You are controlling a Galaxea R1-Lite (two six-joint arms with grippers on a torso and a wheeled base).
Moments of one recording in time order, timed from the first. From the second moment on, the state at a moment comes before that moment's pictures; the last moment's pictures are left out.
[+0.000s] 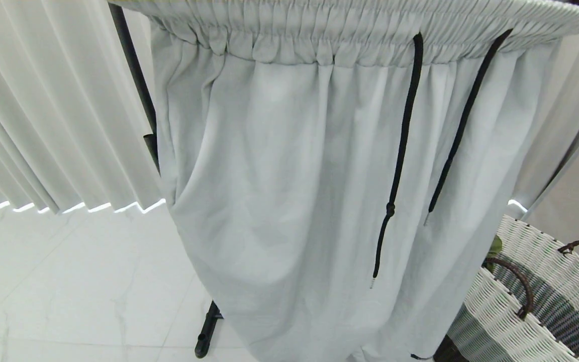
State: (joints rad) left arm -1.02 1.42 -1.94 0.75 0.45 -0.02; right arm 0.94 1.21 -1.48 0.22 -0.33 -0.25
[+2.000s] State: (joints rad) left arm -0.94 1.39 -1.91 0.71 0.54 0.15; right arm 0.49 1.05 -1.21 0.20 -0.36 -0.47
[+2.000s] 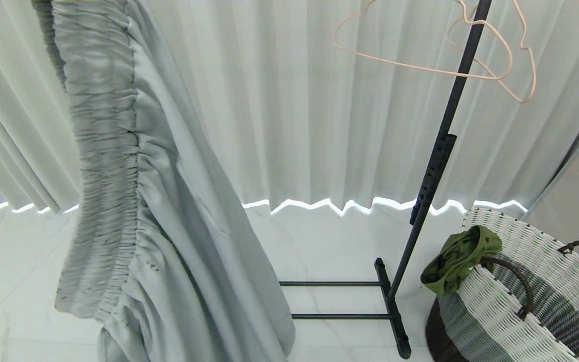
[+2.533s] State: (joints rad) left arm -0.91 1.33 -1.84 0.71 0.54 0.22; right arm 0.38 0.97 -1.09 0.16 -0.36 -0.53
